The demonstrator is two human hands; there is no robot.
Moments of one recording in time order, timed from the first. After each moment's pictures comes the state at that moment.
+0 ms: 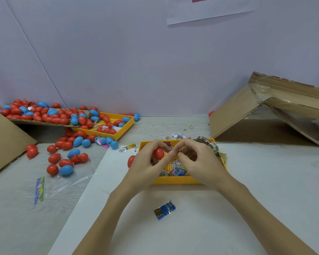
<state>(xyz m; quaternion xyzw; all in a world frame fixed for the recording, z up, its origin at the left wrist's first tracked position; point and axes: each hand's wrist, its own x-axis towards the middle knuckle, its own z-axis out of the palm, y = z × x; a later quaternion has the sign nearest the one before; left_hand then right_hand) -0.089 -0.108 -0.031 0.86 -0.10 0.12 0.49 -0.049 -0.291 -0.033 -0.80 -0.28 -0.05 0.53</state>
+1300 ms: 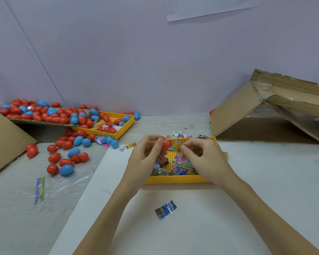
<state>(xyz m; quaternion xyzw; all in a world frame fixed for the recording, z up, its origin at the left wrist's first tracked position) -0.086 -0.109 -0.026 0.78 -0.03 0.14 0.61 -0.045 -0.294 -0.033 -0.82 -0.20 -0.07 0.54</state>
